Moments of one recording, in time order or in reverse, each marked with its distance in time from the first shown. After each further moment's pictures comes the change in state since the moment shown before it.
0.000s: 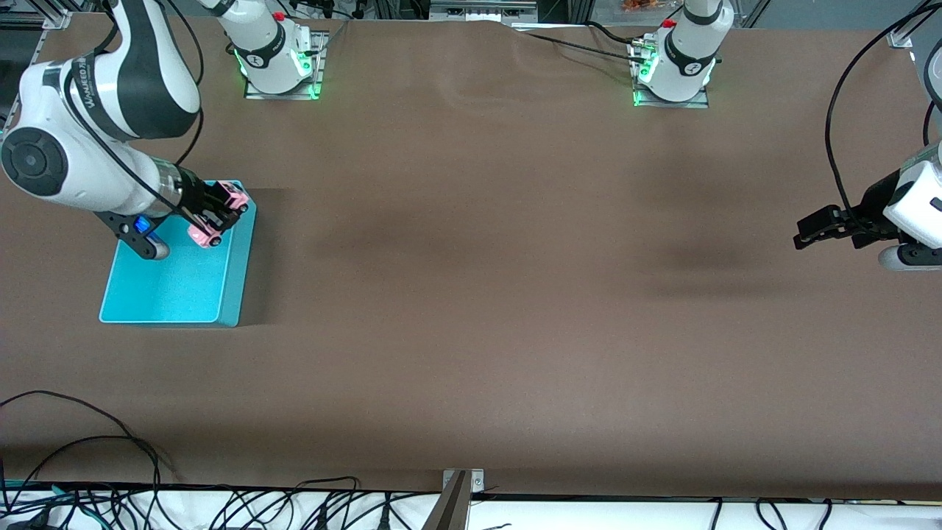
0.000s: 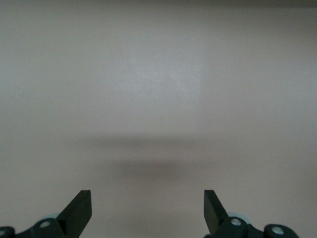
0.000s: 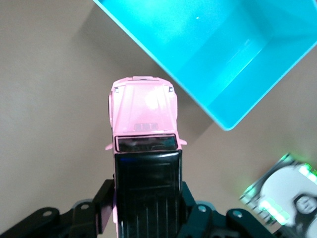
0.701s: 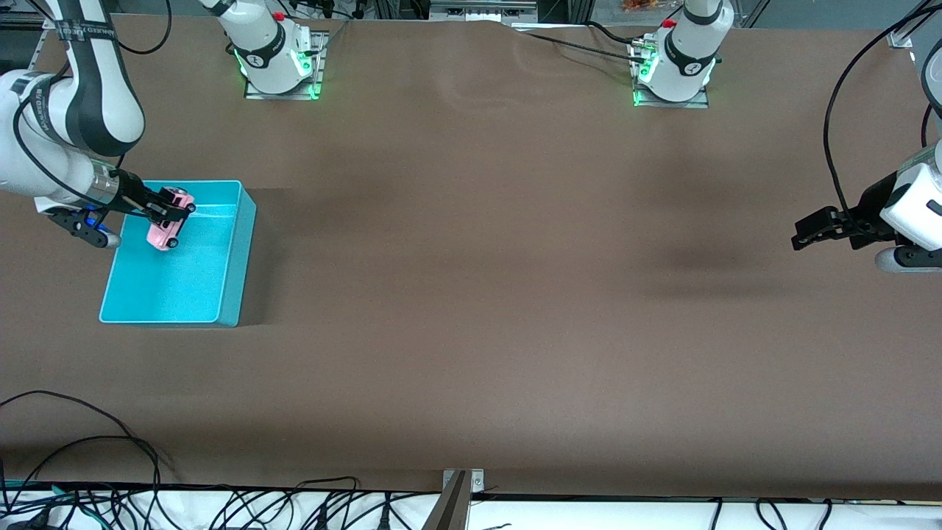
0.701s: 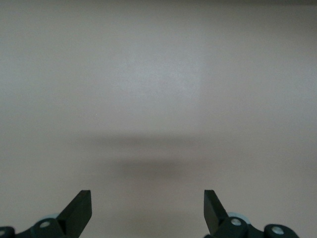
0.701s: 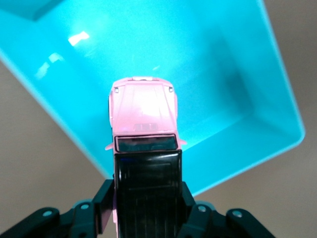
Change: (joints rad) left arm 0.000 0.007 -0.002 0.000 0.000 0.000 0.000; right arm -0.069 -0.030 -0.242 -0.320 0.000 0.358 -0.538
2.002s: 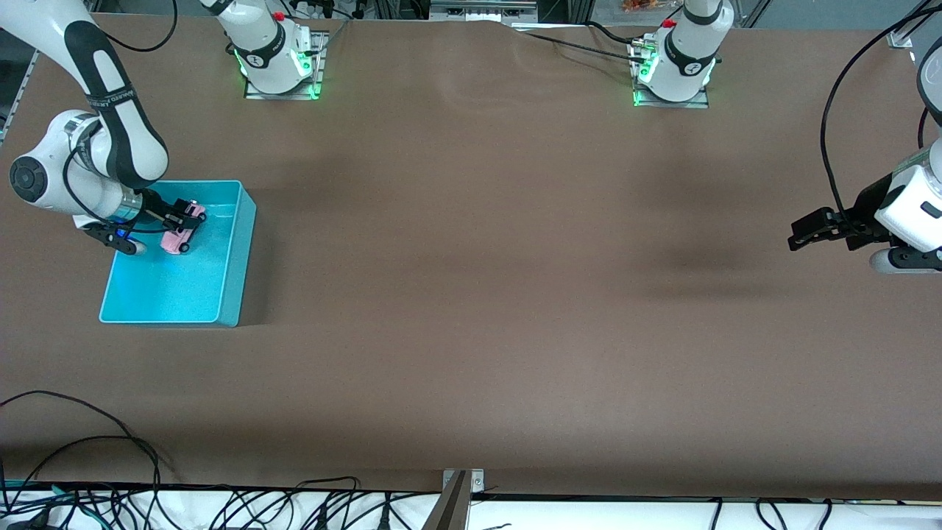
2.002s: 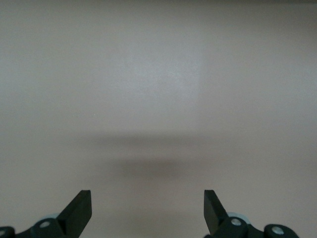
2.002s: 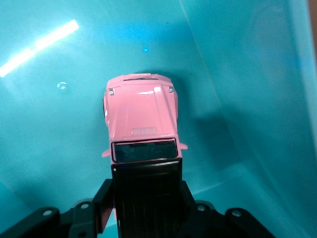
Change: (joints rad) left arm -0.003 0.002 -0.003 0.000 0.000 0.000 0.000; right arm -0.081 0.215 -0.029 -0.078 0.000 0.266 -0.166
